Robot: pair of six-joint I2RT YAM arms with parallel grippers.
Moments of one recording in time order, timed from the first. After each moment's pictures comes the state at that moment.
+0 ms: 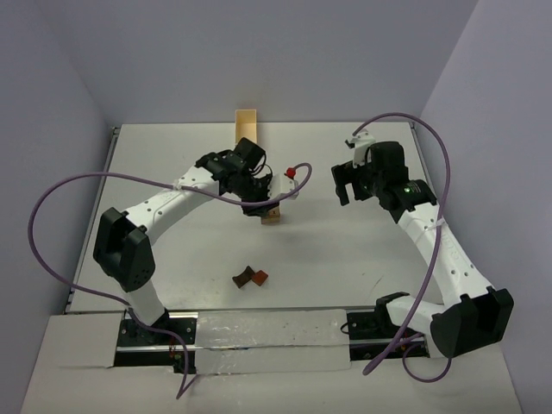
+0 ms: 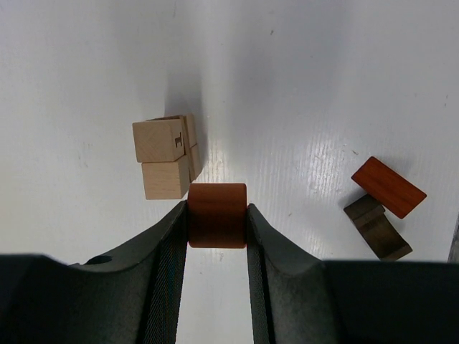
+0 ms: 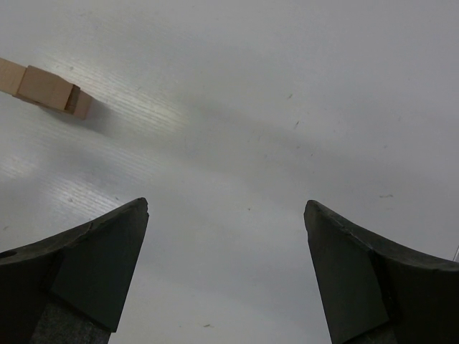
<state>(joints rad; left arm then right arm) -0.71 1.73 1.52 -0.86 0.41 0.80 0.25 1.15 1.11 -0.64 -0.06 -0.15</state>
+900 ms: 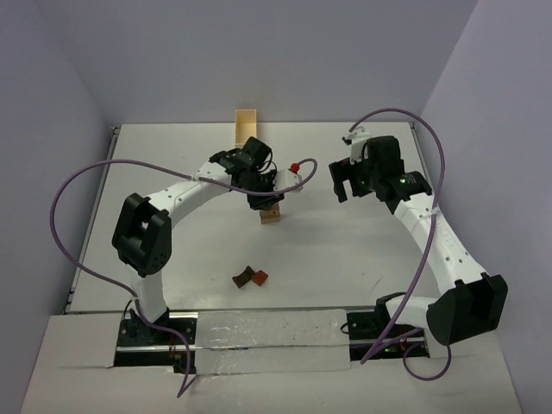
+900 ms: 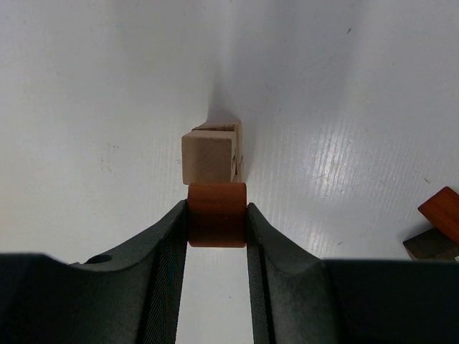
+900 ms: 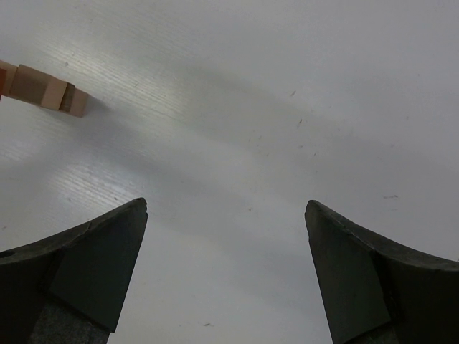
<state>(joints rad) -0.68 1.89 1.58 -0.75 0.35 0.78 0.23 1.23 1.16 -0.66 -0.08 -0.15</state>
